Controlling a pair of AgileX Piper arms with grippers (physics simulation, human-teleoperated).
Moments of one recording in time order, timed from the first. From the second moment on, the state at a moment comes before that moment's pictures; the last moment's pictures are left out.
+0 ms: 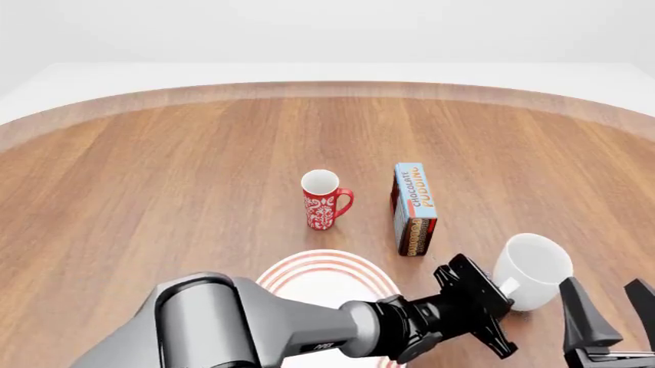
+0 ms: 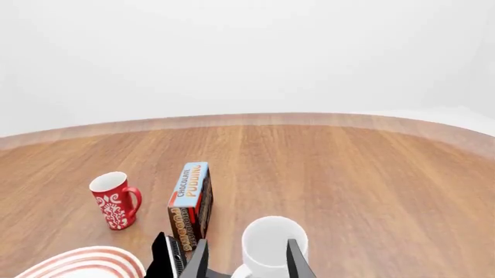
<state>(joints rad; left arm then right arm) -1.13 2.37 -1.54 -0.37 0.01 0.02 0.02 -0.01 -0.01 0.07</state>
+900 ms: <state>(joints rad) -1.09 2.28 -1.43 -0.44 0.04 0.01 0.01 -0.01 0.01 0.07</state>
